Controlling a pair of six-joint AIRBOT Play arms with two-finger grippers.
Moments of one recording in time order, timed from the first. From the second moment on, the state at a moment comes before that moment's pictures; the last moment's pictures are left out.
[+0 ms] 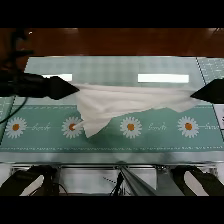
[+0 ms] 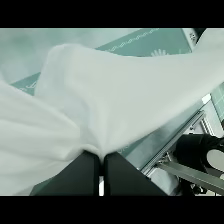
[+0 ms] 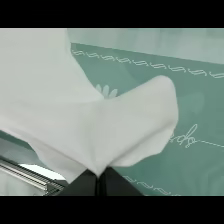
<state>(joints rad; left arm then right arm) -0.14 -0.92 1.10 0.77 -1.27 -1.34 -0.20 -0.90 1.31 -1.05 1.69 1.45</state>
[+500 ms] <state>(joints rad) -0.25 -1.36 1.00 0.78 -1.02 -1.28 -0.20 -1.21 1.17 -1.05 1.38 1.41</state>
